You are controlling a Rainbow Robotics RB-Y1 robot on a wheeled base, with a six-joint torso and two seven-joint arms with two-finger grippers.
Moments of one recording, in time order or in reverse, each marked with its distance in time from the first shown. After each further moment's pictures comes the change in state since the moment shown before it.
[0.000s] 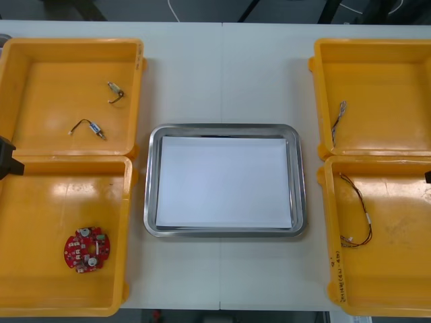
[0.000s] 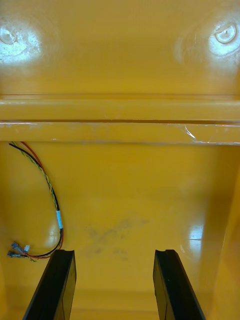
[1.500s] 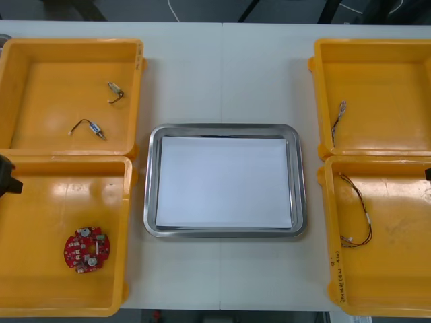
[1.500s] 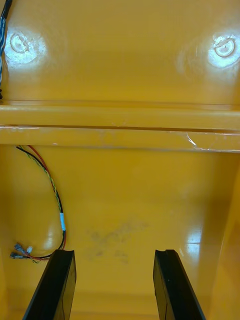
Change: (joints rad) right arm 0.001 0.000 -0.004 -0.032 -0.006 0.000 0.000; left arm 0.075 0.000 -0.001 0.000 0.006 0.000 -0.031
